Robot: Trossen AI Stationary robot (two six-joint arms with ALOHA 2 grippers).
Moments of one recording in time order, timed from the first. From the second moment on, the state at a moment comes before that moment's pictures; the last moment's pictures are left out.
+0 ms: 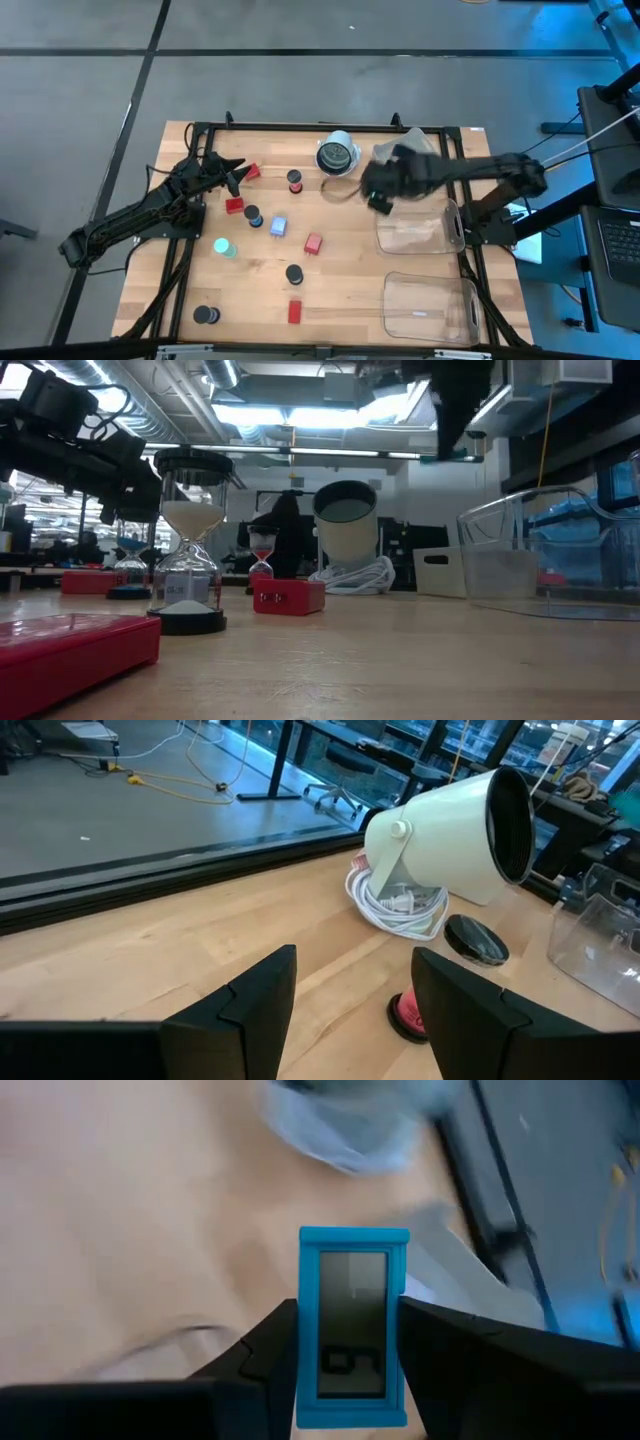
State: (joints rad) left arm 0.68 0.25 0.02 0.01 0.03 -0.35; right arm 0.05 1.54 1.44 -1.31 0.53 0.40
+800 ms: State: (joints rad) left arm 0.68 0.25 0.02 0.02 0.01 -0.26; right arm -0.60 1.46 0.92 -0.71 0.28 0.44
